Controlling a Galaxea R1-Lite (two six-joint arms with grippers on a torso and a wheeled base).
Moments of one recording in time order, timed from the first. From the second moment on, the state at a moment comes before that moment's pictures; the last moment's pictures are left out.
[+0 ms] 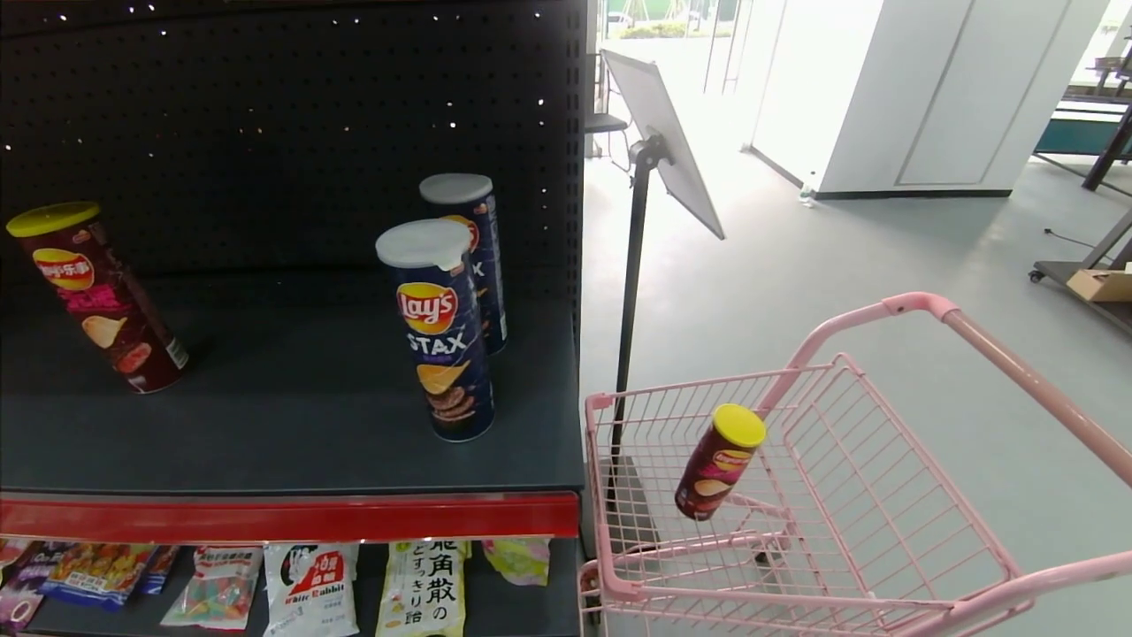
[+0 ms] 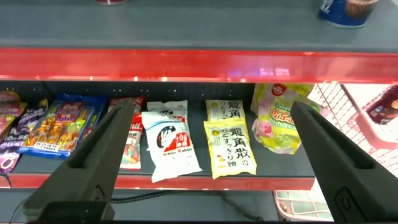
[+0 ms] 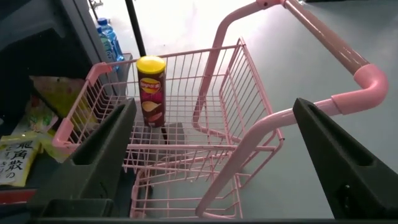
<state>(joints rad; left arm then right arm) 0.06 0.09 0.00 0.00 -0.02 -0.01 0.00 0.00 0.00 0.00 -0.03 -0.01</state>
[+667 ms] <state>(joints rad) 0.05 0.09 0.00 0.00 -0.02 -0.01 0.00 0.00 0.00 0.00 -0.03 0.00</state>
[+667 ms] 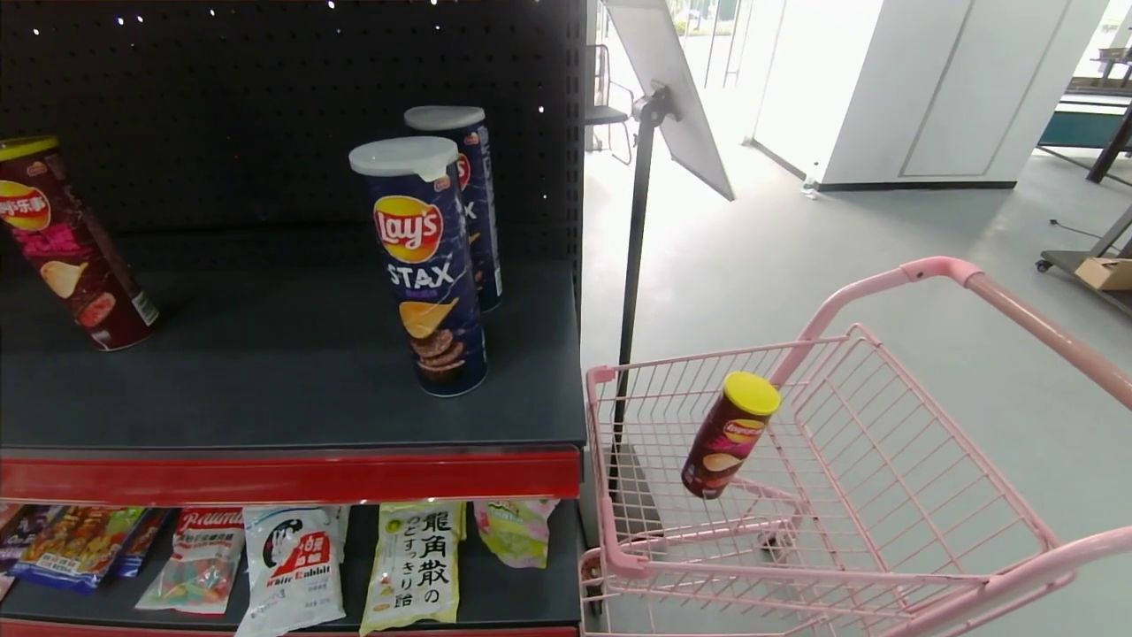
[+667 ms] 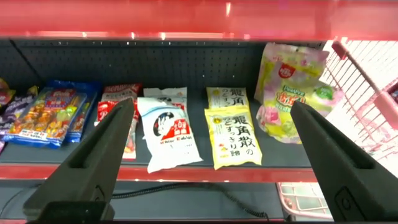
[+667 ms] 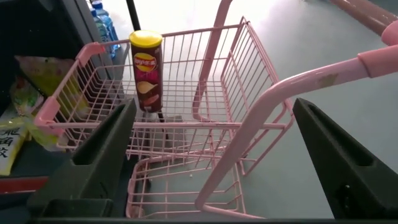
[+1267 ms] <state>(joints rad) 0.05 0.09 0.00 0.00 -0.02 -0.01 0.00 0.00 0.00 0.00 -0.03 -0.01</state>
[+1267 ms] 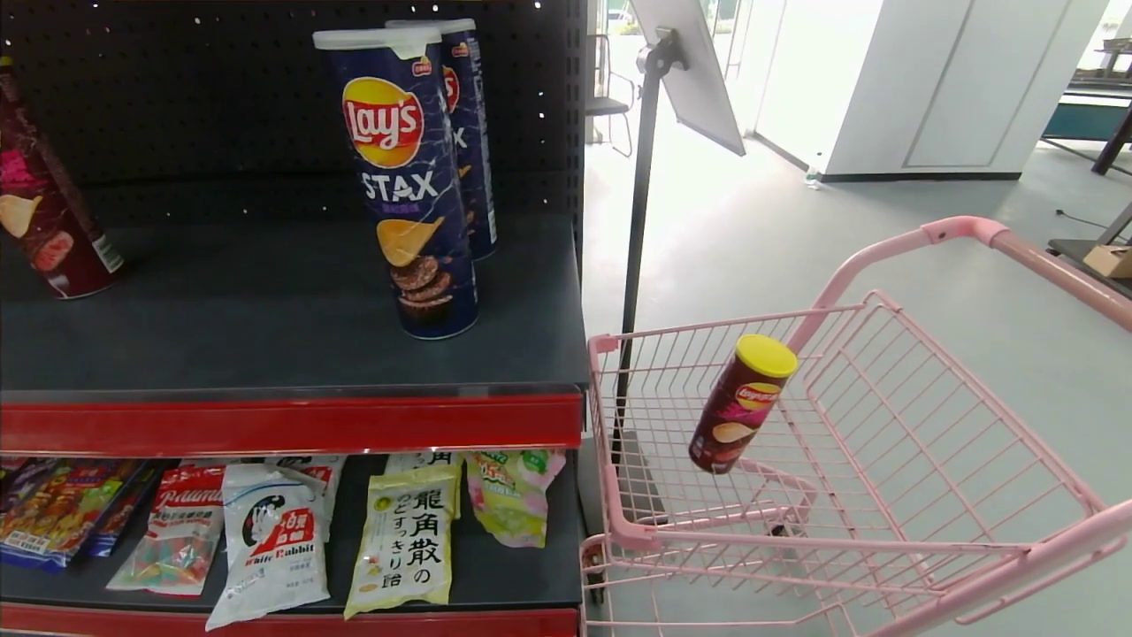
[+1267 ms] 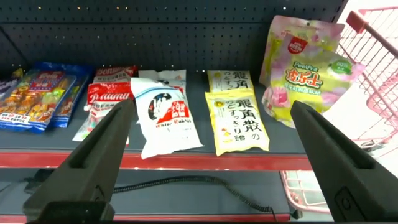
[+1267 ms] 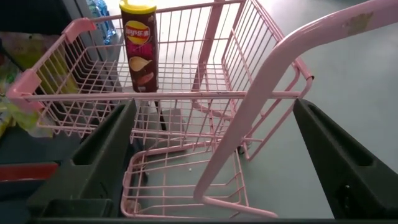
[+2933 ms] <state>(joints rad) 0.05 0.09 0.00 0.00 -0.02 -0.01 -0.18 1.88 -0.98 -0.25 1.09 -0.82</state>
